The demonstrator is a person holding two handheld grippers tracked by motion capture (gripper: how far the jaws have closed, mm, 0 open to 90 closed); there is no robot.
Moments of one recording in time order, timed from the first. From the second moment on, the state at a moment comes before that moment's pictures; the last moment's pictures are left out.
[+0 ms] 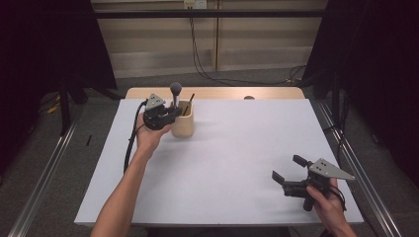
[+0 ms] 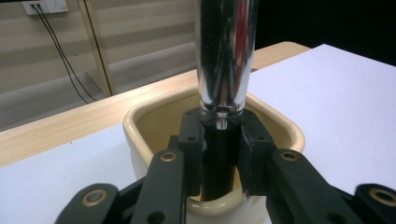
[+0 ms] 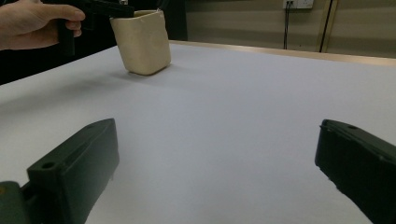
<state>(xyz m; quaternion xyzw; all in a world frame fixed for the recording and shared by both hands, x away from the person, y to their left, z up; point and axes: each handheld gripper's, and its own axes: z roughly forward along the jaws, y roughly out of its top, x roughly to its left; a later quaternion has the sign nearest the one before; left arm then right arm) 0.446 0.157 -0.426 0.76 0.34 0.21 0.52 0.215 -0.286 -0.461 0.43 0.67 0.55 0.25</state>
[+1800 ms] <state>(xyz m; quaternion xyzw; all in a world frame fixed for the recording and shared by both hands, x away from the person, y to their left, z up) 0.417 0.177 -0.403 0.73 0.35 0.21 0.55 0.214 -0.291 -0.461 0.44 0.66 0.55 0.26</state>
